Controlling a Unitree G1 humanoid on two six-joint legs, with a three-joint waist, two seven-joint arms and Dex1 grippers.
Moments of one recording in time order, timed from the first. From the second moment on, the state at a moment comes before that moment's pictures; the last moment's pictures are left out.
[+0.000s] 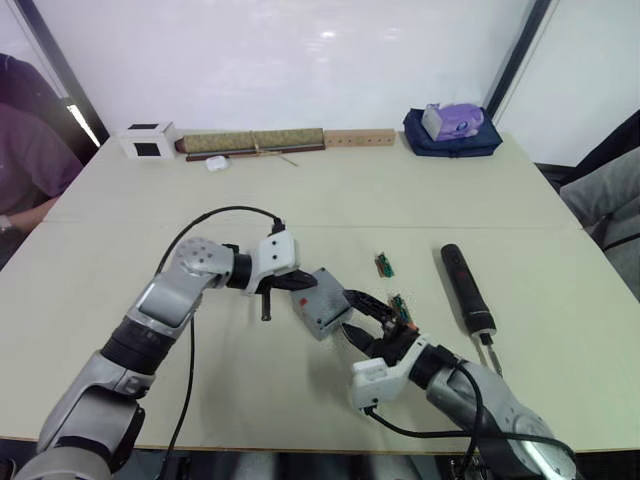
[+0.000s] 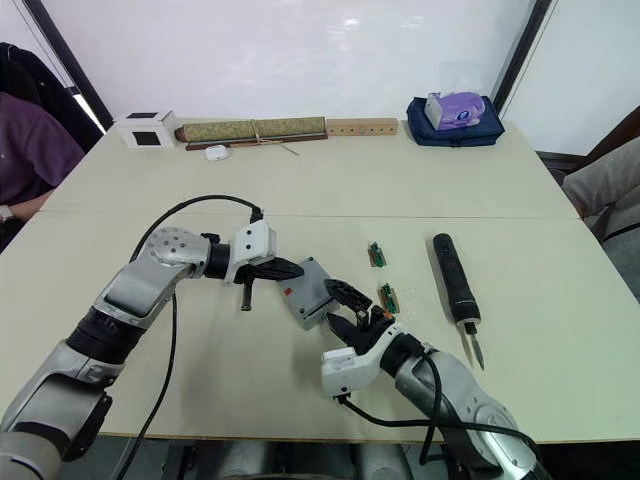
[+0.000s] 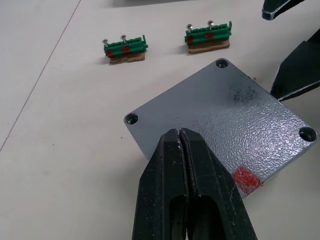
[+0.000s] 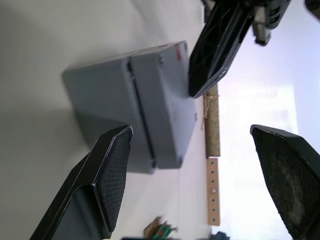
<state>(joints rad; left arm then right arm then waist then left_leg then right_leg) -0.61 0.60 -0.34 0.05 -0.16 0.29 -1.13 0.13 -0.55 0.32 -0.55 -0.93 -0.21 0.35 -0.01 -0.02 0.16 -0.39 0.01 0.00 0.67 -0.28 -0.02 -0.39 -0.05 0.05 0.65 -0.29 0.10</state>
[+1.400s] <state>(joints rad) -0.67 0.46 -0.15 0.43 -0.23 0.51 -0.97 -0.03 -0.44 0.13 -0.70 0.11 0.84 0.77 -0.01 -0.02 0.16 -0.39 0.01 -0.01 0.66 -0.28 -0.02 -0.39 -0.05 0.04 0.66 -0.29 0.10</state>
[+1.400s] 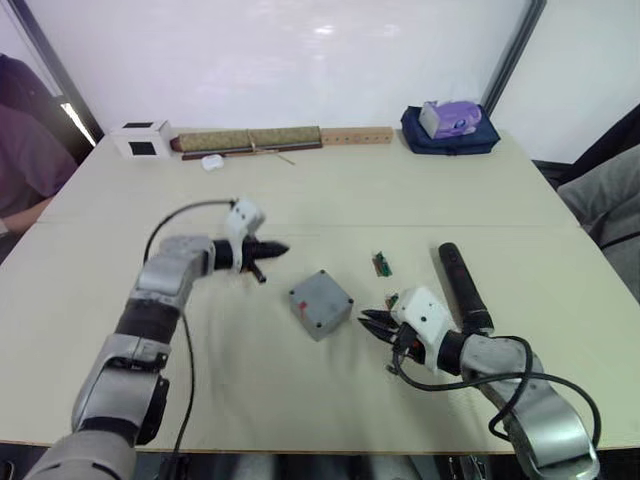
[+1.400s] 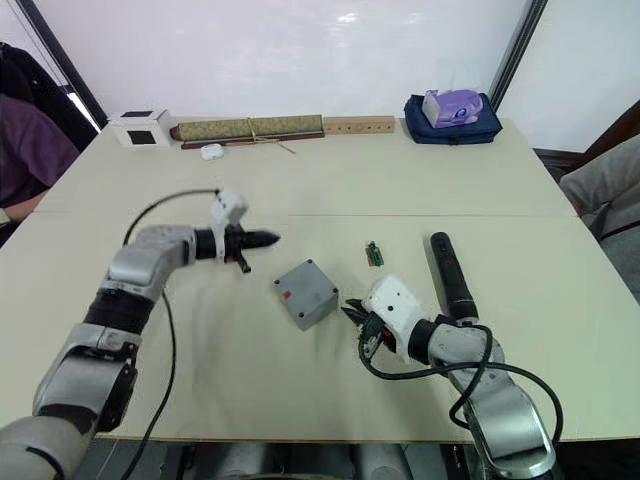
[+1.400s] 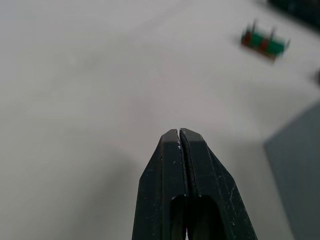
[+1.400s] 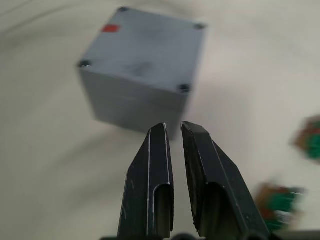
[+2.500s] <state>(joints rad) -0.41 0.50 -0.13 -0.01 -0.29 0.72 -0.93 -0.28 -0.51 0.29 -0.39 0.12 0.73 0.70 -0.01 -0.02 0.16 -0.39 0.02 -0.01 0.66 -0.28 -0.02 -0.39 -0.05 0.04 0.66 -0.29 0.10</state>
